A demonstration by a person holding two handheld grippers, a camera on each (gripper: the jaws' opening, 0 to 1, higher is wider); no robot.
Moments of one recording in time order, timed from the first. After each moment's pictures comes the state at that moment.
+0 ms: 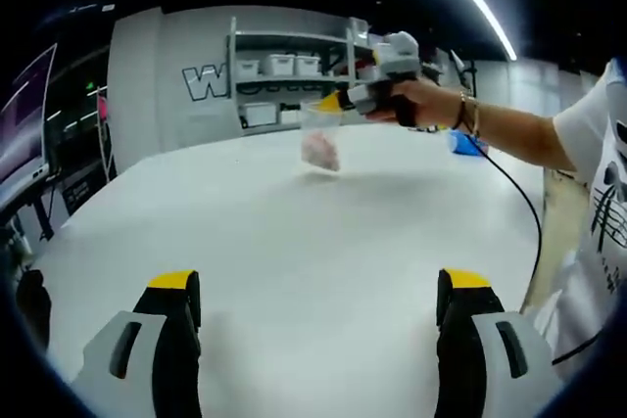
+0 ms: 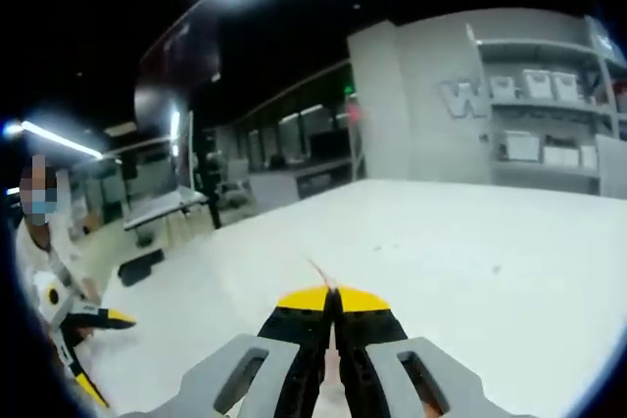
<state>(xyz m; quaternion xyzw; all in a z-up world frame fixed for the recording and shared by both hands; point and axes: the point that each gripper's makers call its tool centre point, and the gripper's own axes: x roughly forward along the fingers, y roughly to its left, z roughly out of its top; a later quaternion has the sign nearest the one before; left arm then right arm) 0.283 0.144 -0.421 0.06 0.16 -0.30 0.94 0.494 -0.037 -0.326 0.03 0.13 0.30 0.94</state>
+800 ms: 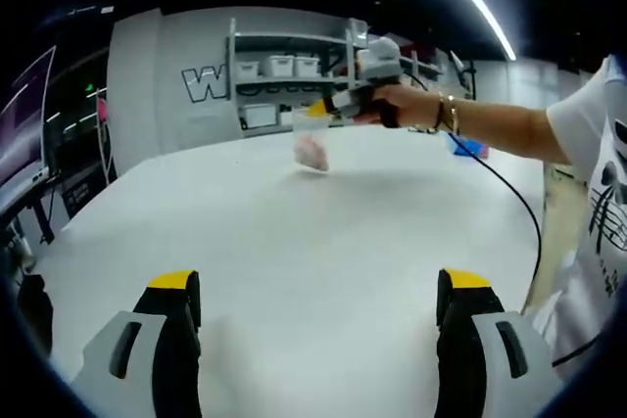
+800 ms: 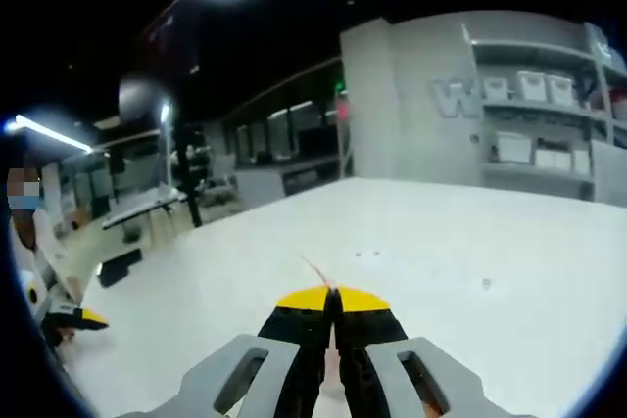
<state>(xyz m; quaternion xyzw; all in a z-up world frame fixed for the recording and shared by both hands) 0.287 0.144 -0.416 0.07 0.15 -0.30 0.94 0.535 -0.045 -0.328 0.02 0.13 0.28 0.95</state>
